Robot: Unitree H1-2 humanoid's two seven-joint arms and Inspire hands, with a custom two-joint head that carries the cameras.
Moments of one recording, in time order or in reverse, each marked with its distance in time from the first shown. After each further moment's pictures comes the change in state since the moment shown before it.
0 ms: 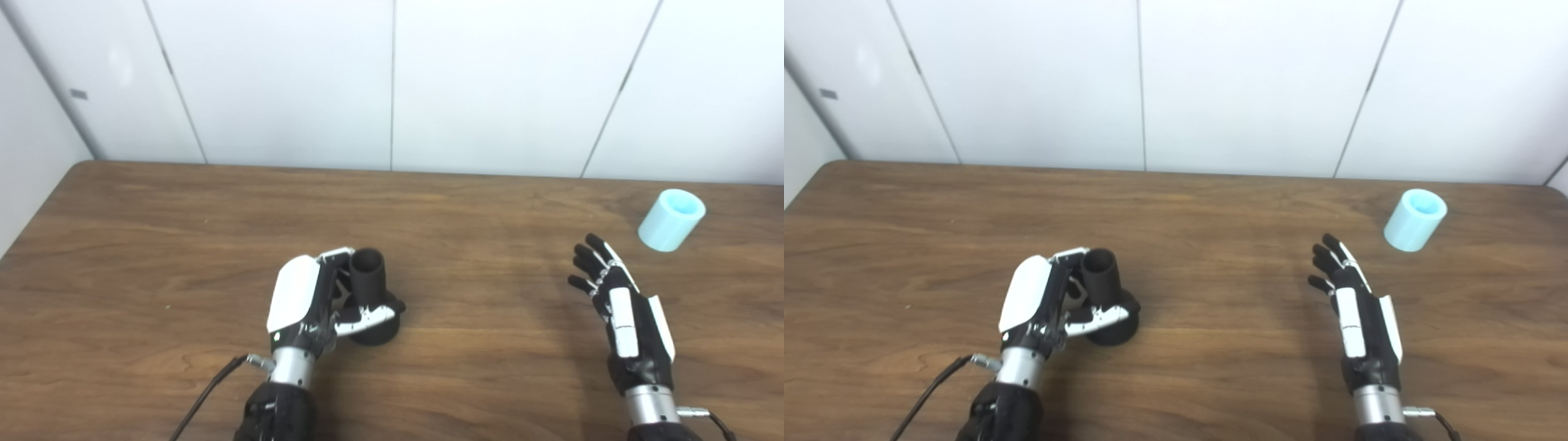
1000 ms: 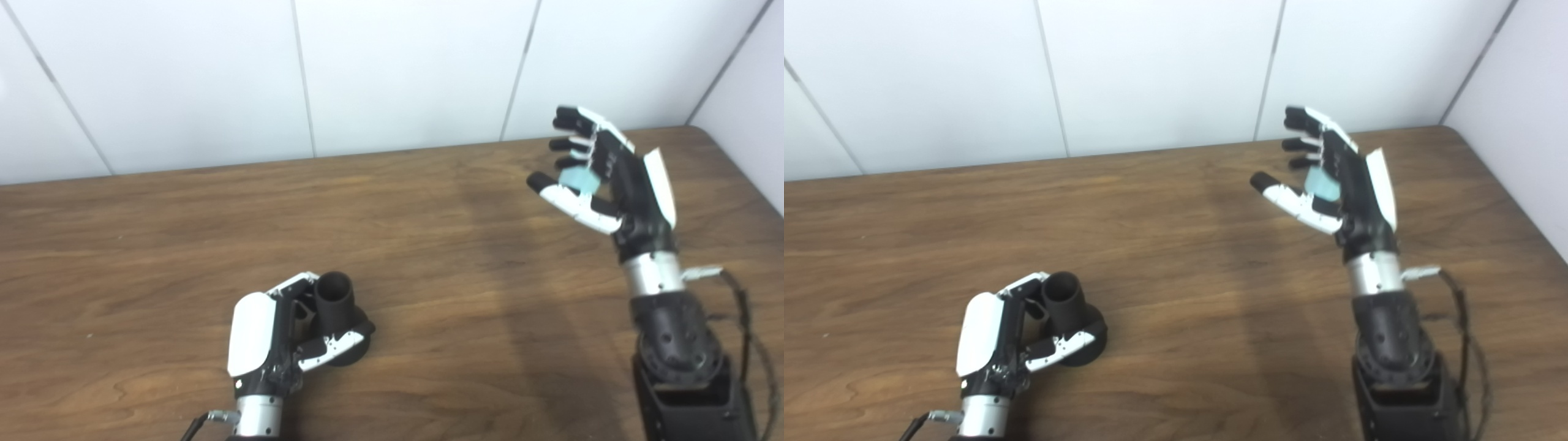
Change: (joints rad) left arm 0.099 -0.014 -0.040 0.058 0.022 -0.179 0.114; right arm -0.179 -0.186 -0.066 -0.359 -0.346 0.315 -0.020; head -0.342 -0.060
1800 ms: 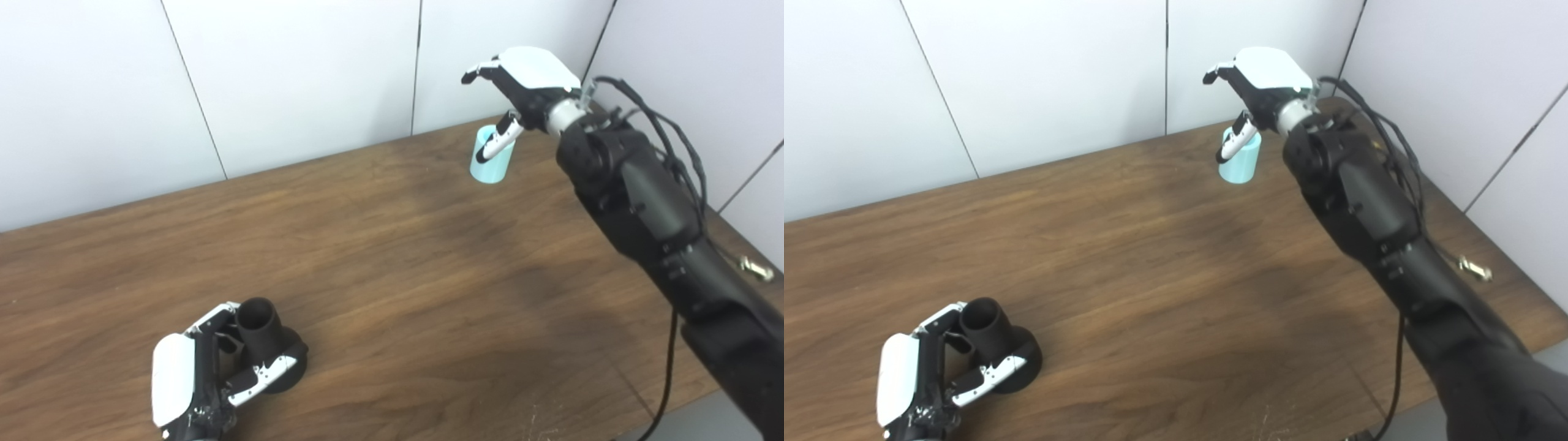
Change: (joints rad) left arm -0.003 0.021 0.025 0.003 -0.044 -0.024 -0.023; right arm -0.418 -0.463 0.287 0.400 -0.512 0.183 0.542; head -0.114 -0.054
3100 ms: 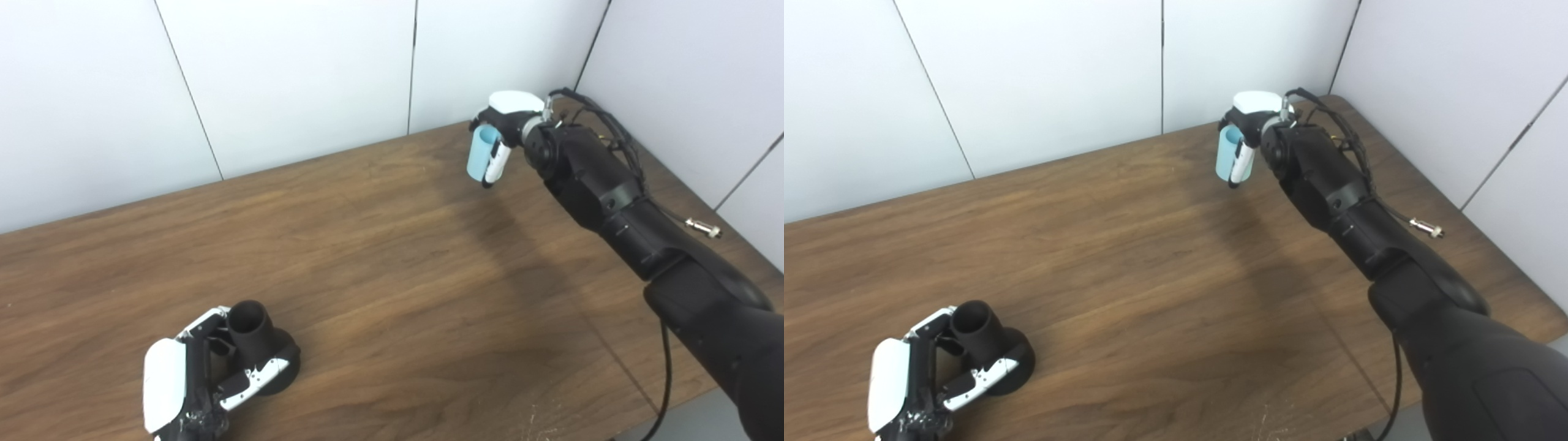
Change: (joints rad) left arm 0.009 -0.005 0.029 -0.008 -0.002 0.001 -0.022; right arm -0.122 0.052 0.134 0.552 0.069 -0.087 -0.112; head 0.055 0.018
